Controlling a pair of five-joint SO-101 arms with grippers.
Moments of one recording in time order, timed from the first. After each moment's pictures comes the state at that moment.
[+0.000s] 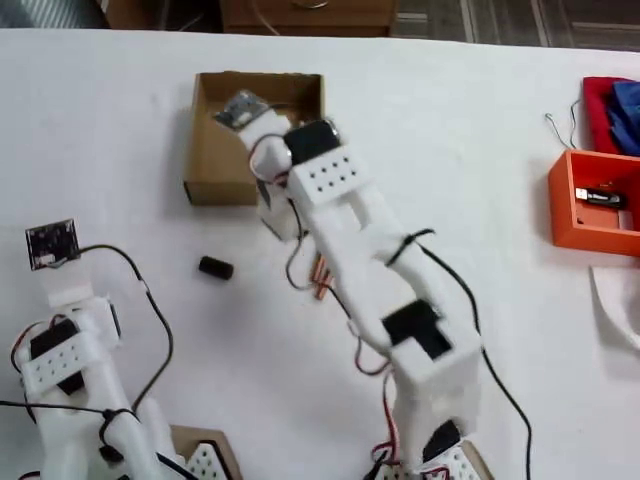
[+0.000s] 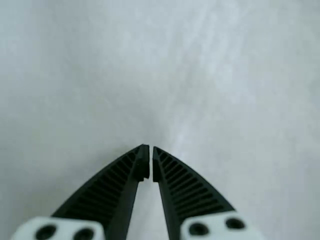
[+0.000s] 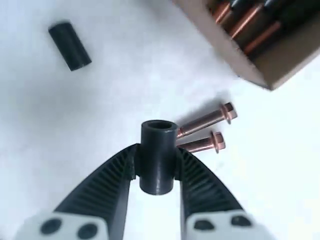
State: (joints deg) left arm -42.2 -42.8 75.3 40.4 -13.0; right arm -33.7 16.9 -16.7 89.3 17.7
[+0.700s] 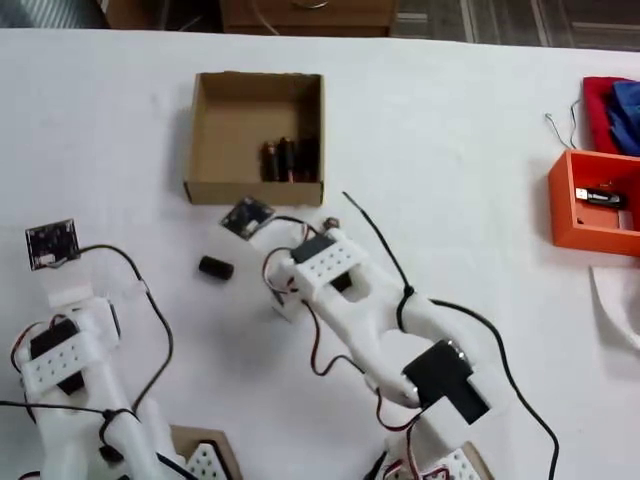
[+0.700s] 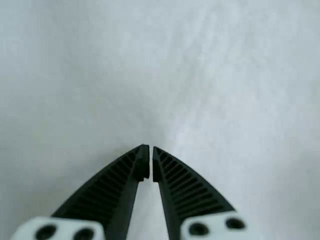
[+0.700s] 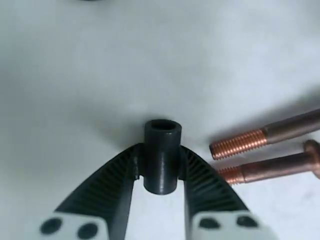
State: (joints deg) left arm -42.1 -42.8 75.3 40.4 -13.0; right arm -39.6 5.3 32.2 52.7 17.5
